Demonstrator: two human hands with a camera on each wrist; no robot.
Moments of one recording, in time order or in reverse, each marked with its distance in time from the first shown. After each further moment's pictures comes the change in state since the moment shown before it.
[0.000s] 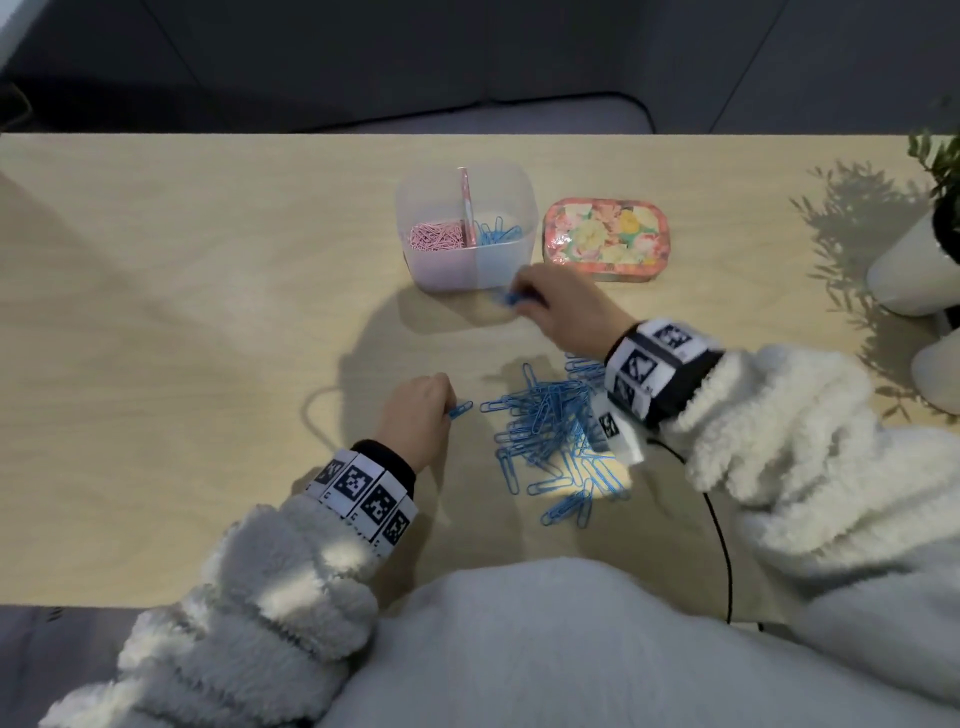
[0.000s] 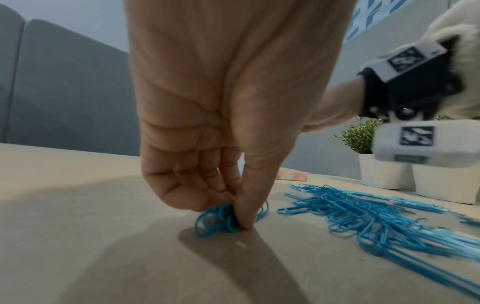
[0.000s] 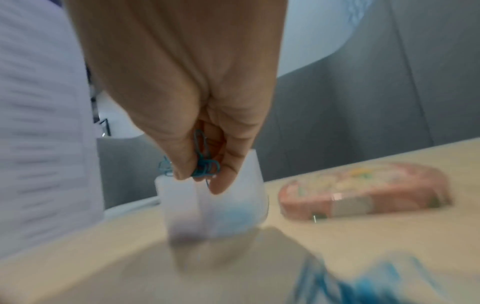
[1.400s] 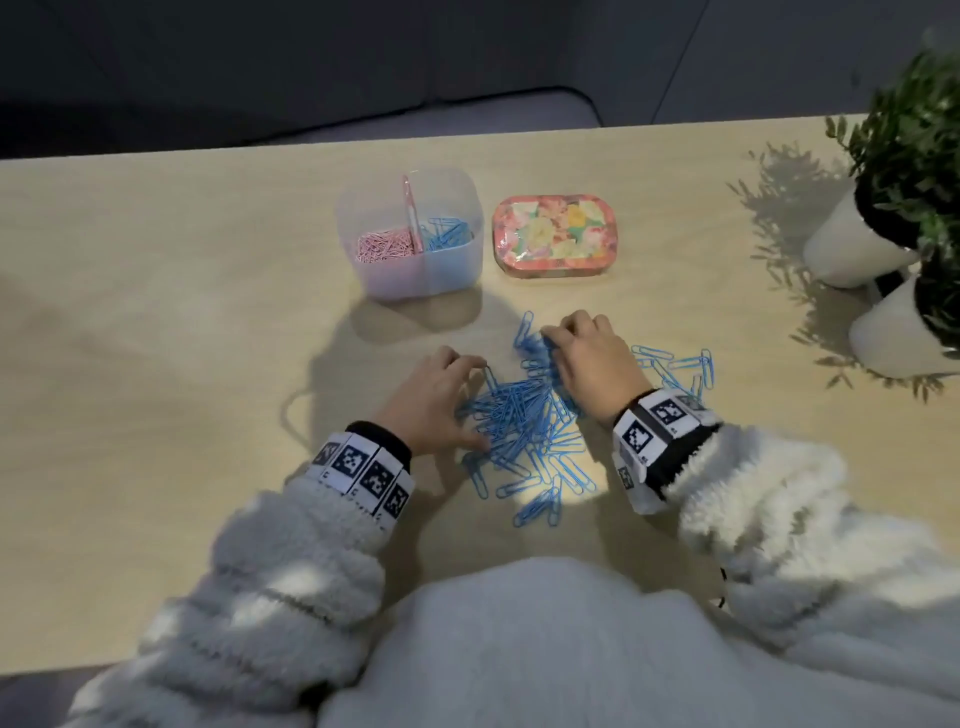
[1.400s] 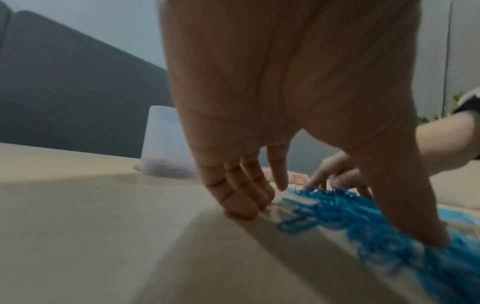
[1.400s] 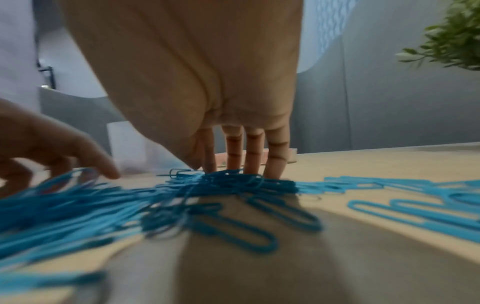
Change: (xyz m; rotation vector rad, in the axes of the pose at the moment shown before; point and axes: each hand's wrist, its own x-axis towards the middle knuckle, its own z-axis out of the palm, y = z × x) left_hand 0.029 0.030 -0.001 -0.094 -0.146 0.287; right_hand -0.065 0.072 0.032 -0.333 0.018 0.270
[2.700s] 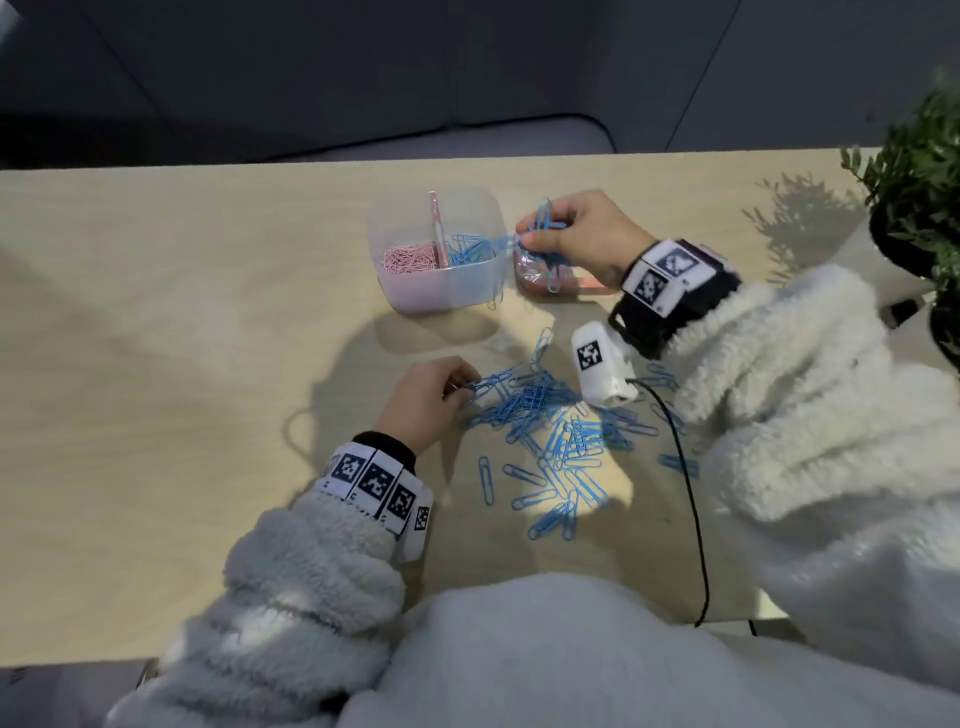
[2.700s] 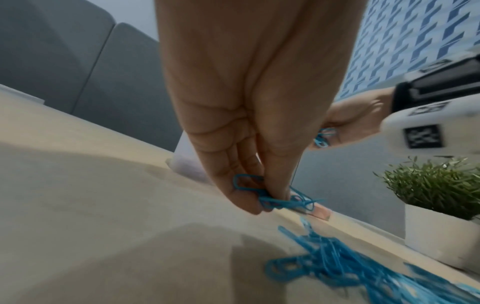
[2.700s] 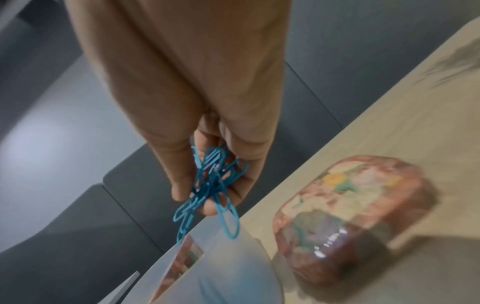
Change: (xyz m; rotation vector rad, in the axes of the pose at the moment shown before) left_hand -0.005 -0.007 -0.009 -0.327 0.273 -0.129; right_hand 0.097 -0.039 -0.099 1.002 0.031 0.075
